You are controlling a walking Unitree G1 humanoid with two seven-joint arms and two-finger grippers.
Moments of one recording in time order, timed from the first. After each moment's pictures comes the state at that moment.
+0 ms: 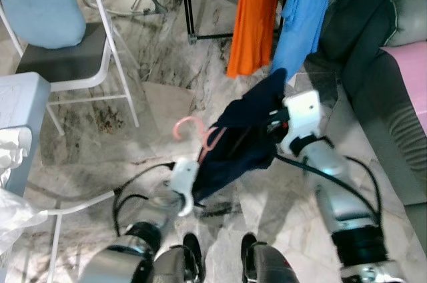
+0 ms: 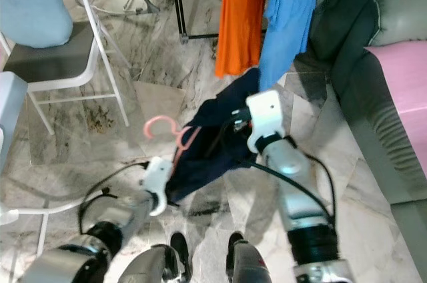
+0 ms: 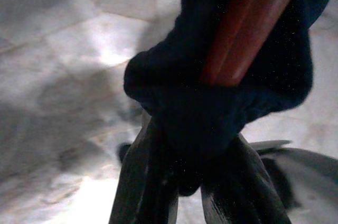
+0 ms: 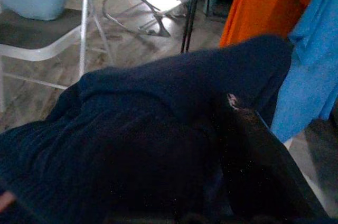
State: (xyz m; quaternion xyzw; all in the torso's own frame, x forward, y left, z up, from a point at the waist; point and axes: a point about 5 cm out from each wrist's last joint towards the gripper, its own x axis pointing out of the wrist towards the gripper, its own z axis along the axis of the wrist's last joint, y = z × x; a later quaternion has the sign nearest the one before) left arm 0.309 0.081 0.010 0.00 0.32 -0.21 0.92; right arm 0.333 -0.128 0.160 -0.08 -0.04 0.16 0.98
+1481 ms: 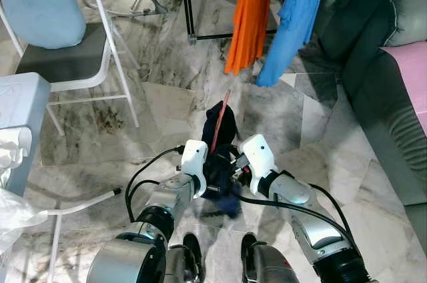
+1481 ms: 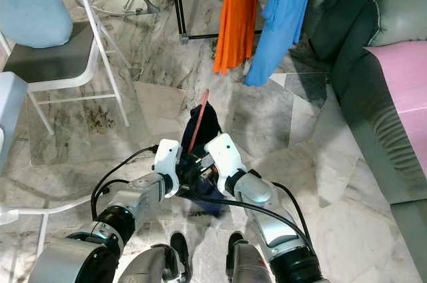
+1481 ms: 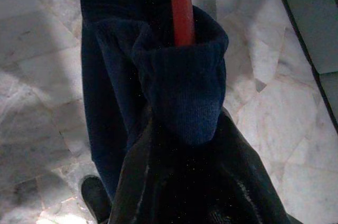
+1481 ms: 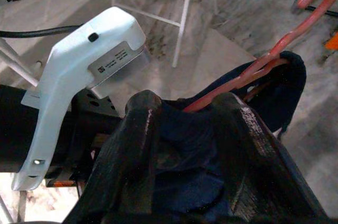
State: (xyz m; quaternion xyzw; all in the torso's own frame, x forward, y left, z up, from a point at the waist) left arm 0.331 0.064 0.041 -0.06 0.28 -0.21 0.93; right arm 0.298 -0.081 0.101 -0.08 0.08 0.34 0.93
